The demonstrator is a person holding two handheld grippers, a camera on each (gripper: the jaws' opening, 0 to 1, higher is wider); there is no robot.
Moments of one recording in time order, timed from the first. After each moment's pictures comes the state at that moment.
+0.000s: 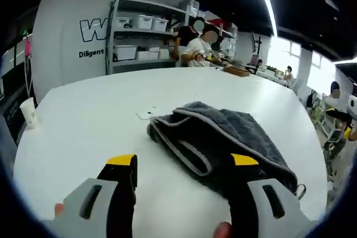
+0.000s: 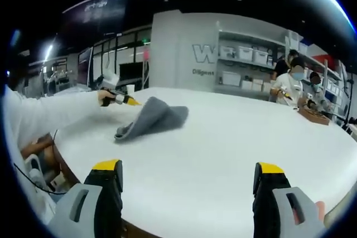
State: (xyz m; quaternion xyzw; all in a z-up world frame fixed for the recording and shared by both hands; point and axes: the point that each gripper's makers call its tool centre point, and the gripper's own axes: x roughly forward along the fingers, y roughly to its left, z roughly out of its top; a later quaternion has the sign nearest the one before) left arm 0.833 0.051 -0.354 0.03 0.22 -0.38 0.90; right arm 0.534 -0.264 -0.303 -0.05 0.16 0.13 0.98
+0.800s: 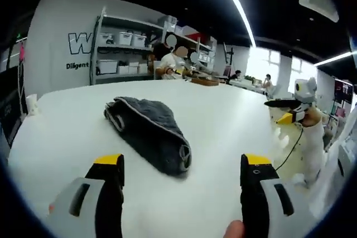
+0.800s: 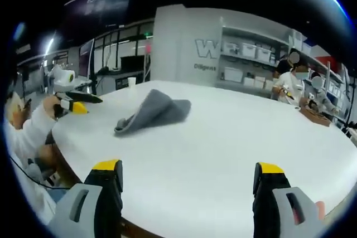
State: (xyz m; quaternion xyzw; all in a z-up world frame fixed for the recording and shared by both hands) left arm 0.616 0.036 -0.333 -0.01 0.16 -0.43 0.89; right arm 0.537 -0.252 -0.323 -0.06 0.19 0.13 0.97
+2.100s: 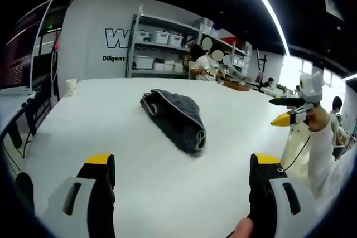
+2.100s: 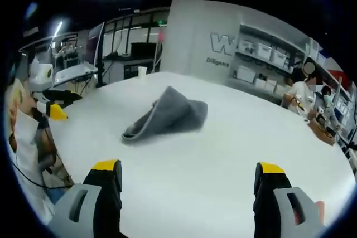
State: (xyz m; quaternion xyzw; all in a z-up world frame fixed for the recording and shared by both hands) left arm 0.580 0.100 -0.331 -0.03 0.19 -0.30 0.94; right arm 0.584 -0.186 -0.300 -0.13 0.21 0.16 0.96
